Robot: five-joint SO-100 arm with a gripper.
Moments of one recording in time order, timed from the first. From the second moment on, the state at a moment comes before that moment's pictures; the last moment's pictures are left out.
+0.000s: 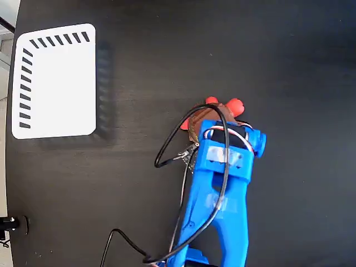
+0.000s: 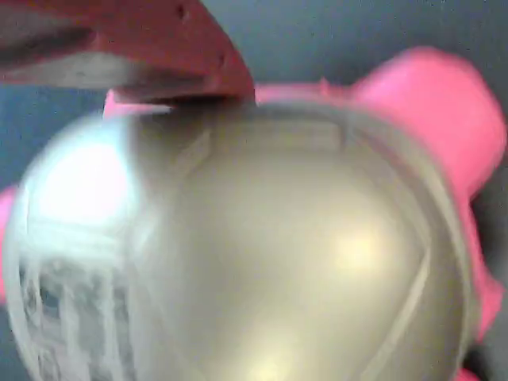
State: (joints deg) arm 19.7 84.8 111.3 61.7 -55.2
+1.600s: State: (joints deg) arm -21.1 69.0 48.7 87.9 -11.3
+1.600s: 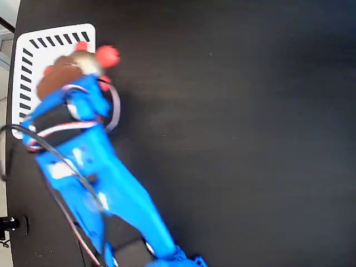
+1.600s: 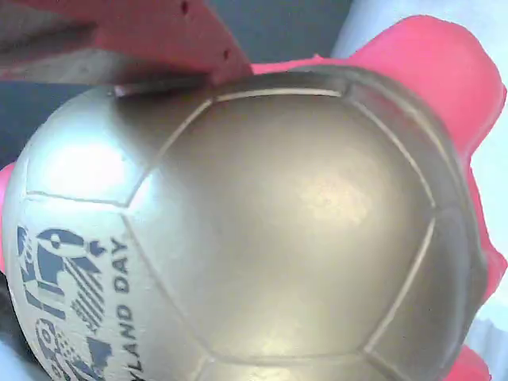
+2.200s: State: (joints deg) arm -27.7 50.6 32.1 88.6 -10.2
